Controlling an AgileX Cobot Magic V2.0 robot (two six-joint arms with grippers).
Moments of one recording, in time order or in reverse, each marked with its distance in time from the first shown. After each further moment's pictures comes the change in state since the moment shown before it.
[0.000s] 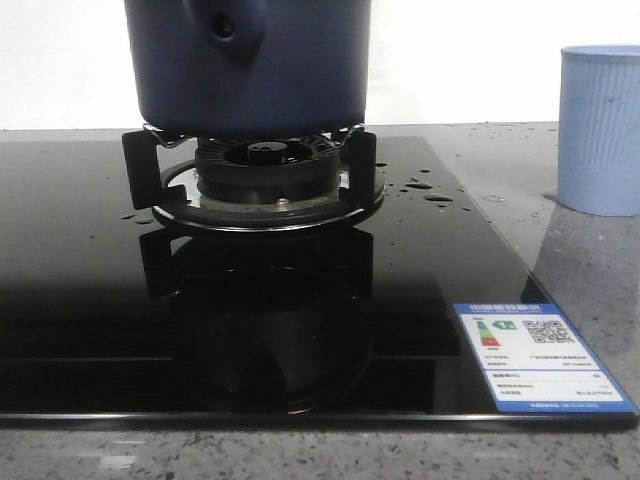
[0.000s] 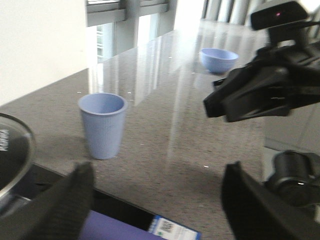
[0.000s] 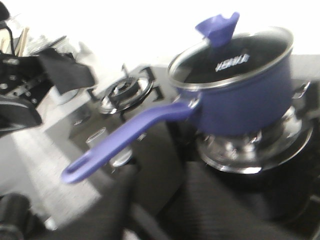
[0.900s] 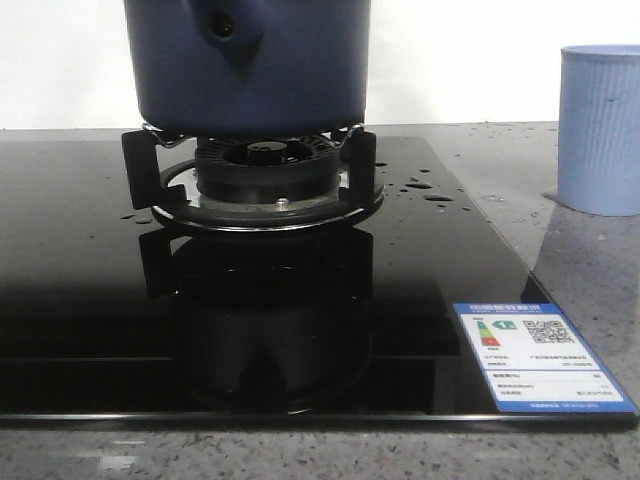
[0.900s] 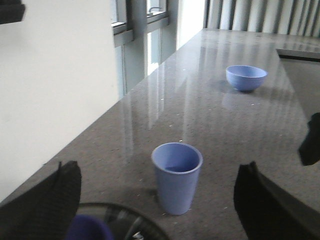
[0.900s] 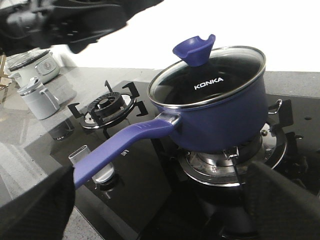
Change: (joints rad) left arm 0.243 0.543 -0.524 -0.067 0.292 0.174; right arm 0.000 0.000 -0.004 0.002 -0.068 -0.011
